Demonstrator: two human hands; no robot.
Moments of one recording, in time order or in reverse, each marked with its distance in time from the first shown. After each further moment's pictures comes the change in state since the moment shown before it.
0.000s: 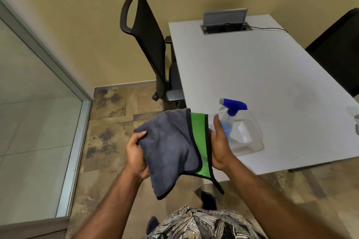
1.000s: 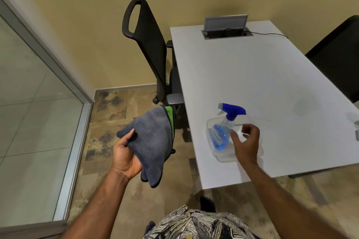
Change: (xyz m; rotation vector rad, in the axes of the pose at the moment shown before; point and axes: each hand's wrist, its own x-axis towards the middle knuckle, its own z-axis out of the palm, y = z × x) left_hand 0.016 0.024 -0.031 -0.298 -0.083 -0.070; right_hand 0.039 -0.001 -0.111 -0.772 0.698 -0.743
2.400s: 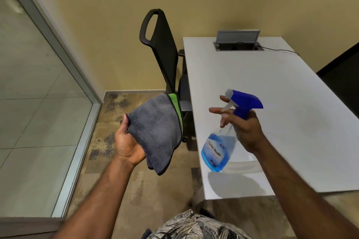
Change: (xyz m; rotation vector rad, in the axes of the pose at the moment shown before) left_hand -0.001 0.015 0.037 0.068 -0.037 0.166; right_hand 0.027 -0.139 -0.008 0.500 -0.683 -0.078
